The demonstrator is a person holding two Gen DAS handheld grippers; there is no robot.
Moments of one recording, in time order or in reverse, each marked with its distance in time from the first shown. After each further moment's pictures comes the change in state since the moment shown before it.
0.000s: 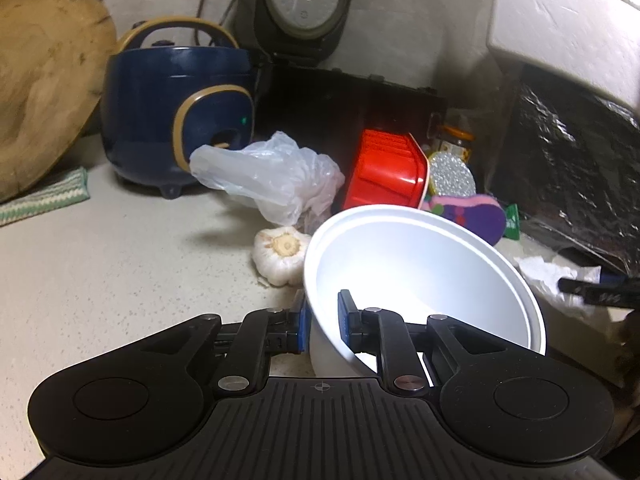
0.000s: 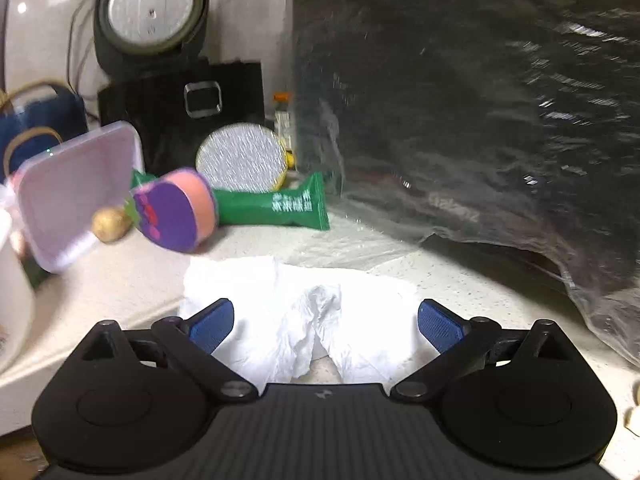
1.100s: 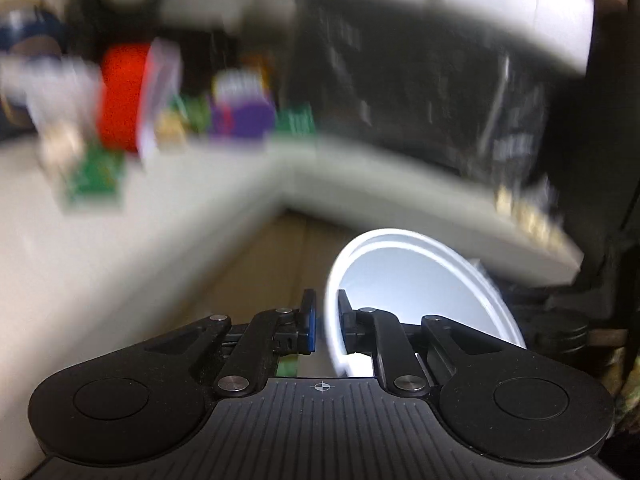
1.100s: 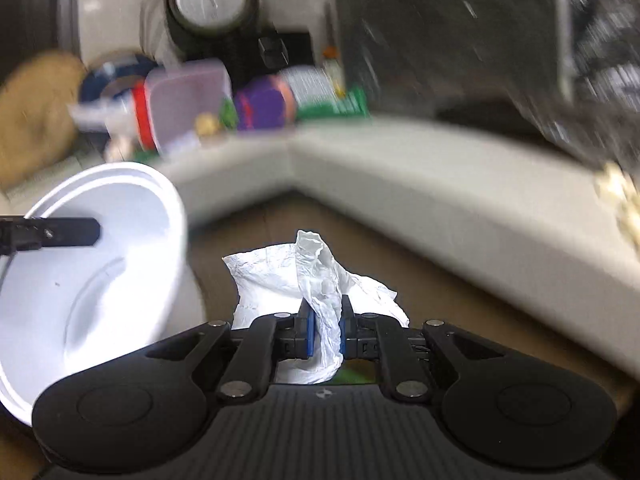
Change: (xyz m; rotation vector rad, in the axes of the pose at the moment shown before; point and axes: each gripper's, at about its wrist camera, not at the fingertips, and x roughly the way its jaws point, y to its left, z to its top) left arm -0.021 -0.110 -0.134 0.188 0.092 -0.412; right arm -0.120 0.003 -0.160 0.031 0.034 0.115
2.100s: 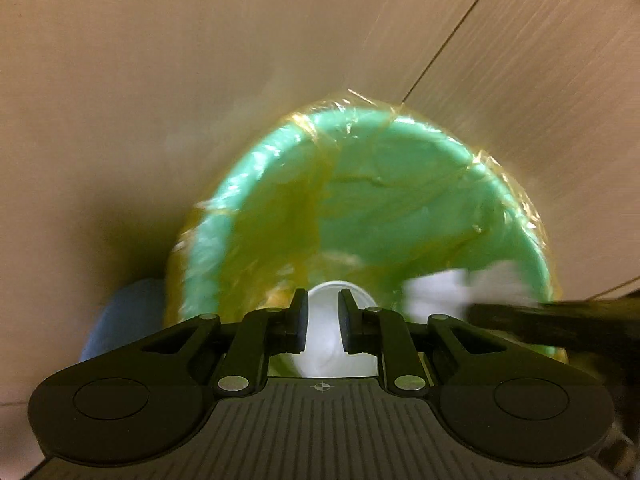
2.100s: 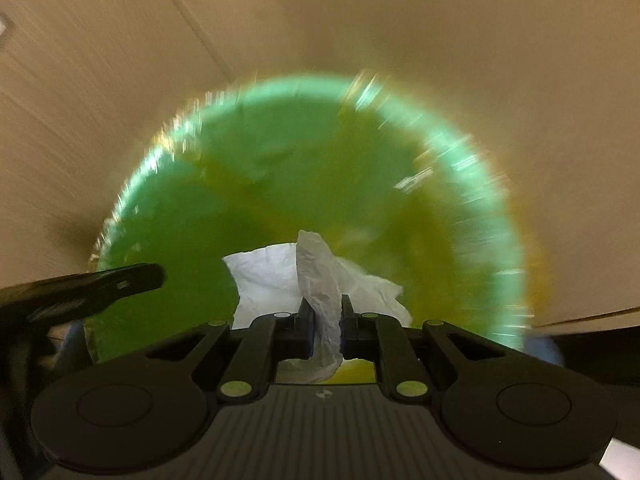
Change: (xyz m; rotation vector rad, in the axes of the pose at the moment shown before) left arm 0.197 0.083 -0.182 -0.356 0.471 0.174; right arm 0.217 -0.025 -0.177 0.231 0.671 0.078
